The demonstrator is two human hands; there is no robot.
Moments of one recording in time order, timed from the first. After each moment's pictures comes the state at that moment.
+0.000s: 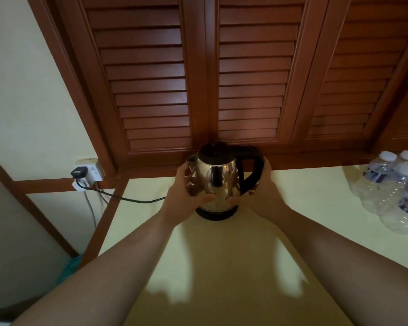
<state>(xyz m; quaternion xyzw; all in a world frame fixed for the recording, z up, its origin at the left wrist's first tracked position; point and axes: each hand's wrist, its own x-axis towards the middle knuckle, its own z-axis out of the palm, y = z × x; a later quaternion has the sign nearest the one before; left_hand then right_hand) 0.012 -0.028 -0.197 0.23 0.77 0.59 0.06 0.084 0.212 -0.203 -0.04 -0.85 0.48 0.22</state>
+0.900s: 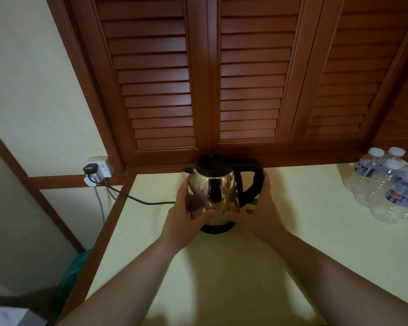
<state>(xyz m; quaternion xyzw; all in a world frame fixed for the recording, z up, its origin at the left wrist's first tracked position) 0.095 -0.058 -0.217 0.22 0.80 0.55 0.02 0.152 0.169 -0.223 -0.04 -0.84 0.48 0.25</state>
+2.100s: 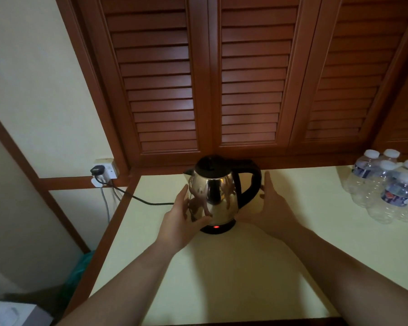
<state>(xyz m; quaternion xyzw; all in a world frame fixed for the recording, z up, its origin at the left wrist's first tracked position) 0.117 -0.065 -0.203 0.15 0.87 0.47 0.01 0.178 0.190 -0.190 -0.09 -0.89 0.43 0.12</state>
